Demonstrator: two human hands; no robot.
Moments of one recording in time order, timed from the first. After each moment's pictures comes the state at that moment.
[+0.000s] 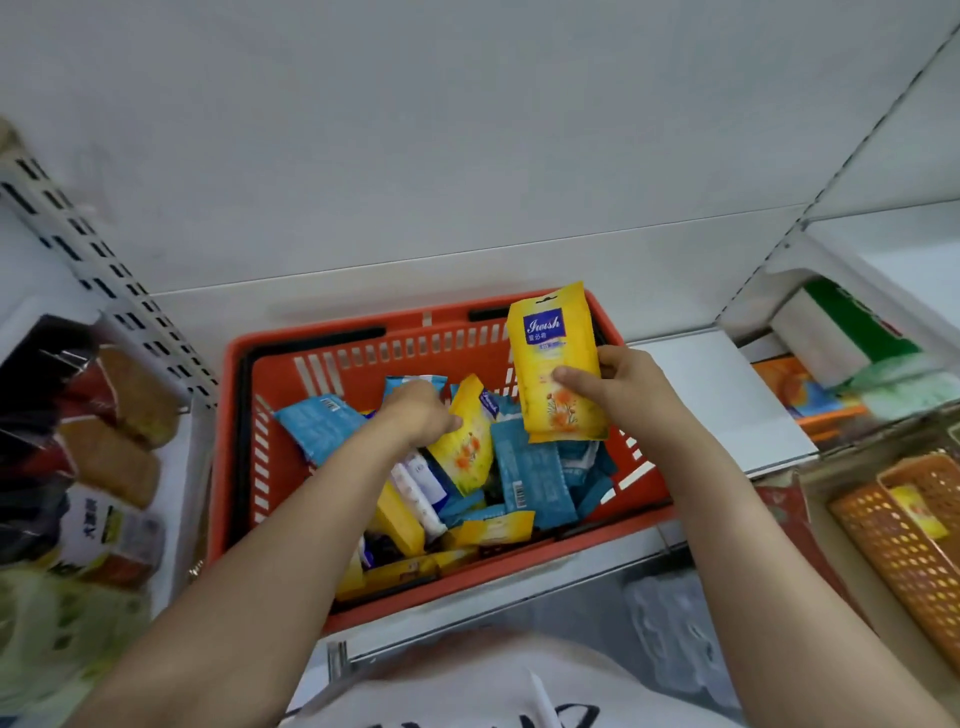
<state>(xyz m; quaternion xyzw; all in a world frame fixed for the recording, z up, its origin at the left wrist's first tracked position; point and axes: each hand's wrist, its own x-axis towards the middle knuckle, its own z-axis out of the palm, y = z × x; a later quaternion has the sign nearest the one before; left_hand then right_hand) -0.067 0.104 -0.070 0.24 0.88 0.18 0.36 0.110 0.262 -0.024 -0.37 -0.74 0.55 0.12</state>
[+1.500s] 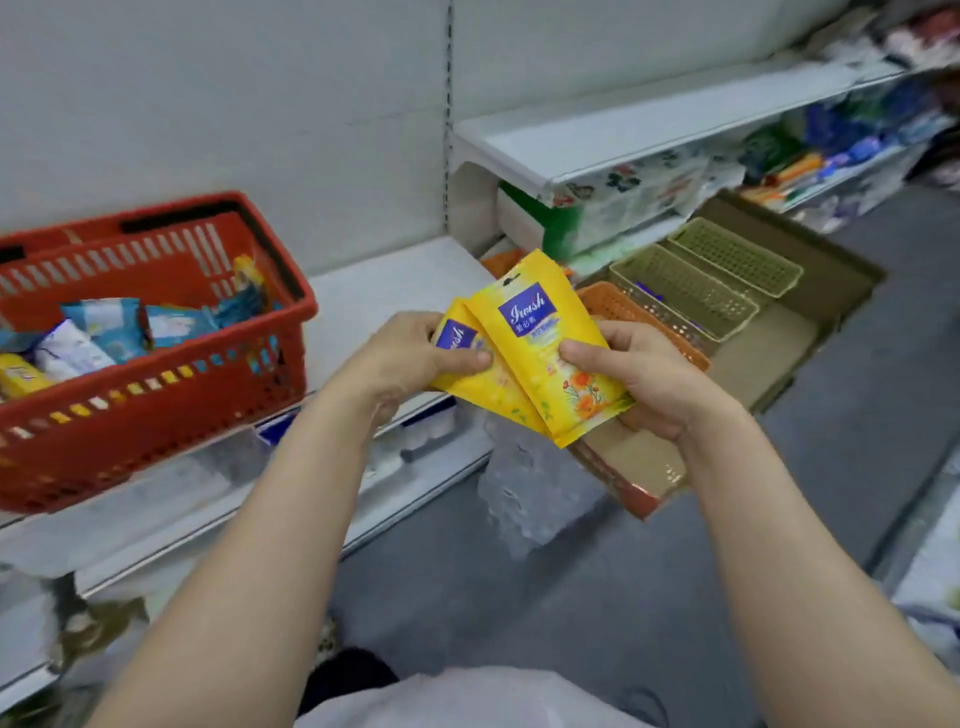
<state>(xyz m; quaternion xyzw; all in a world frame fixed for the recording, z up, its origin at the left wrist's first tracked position) 0.348 0.181 -0.007 0.38 0.65 0.46 0.47 0.574 0.284 0.003 -0.35 -0.60 0.69 0.20</state>
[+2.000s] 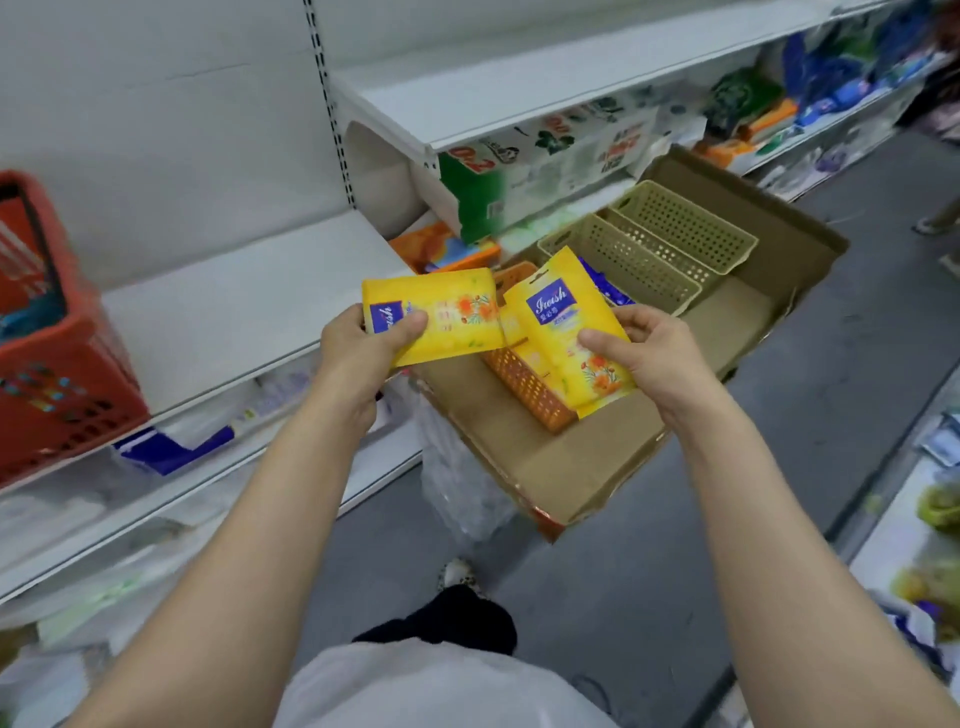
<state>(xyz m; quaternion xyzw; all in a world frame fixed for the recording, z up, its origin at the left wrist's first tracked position) 0.445 0.326 -0.066 0.18 0.66 0.62 0.38 0.693 0.448 -0.052 -0.51 -0.59 0.56 0.29</state>
